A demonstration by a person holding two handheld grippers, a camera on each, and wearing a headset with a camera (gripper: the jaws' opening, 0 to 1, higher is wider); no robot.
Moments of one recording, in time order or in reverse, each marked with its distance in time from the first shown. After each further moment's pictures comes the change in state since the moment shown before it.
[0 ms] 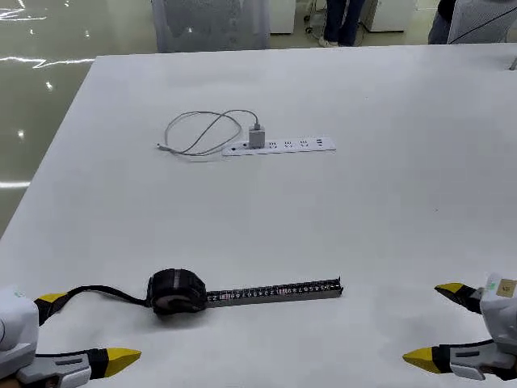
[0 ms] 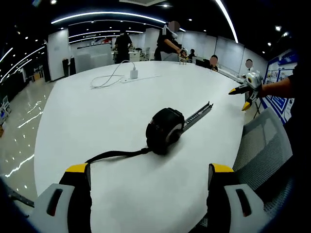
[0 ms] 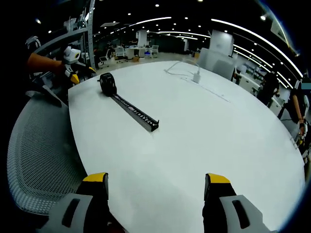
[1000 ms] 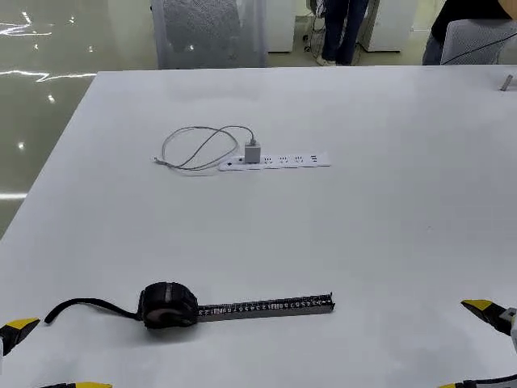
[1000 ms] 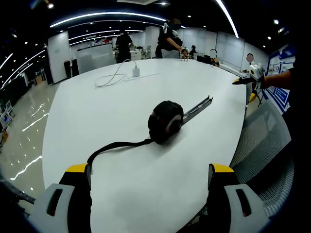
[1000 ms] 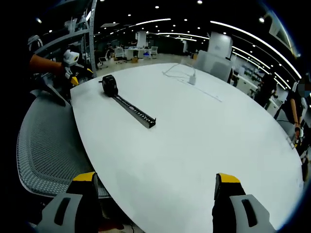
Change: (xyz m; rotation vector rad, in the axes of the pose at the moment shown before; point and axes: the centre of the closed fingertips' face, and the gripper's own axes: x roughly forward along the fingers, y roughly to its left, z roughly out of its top) left arm -0.019 0.001 -0.011 0.037 0.022 0.043; right arm -0.029 -0.004 -0.006 -0.009 -0.003 -0.008
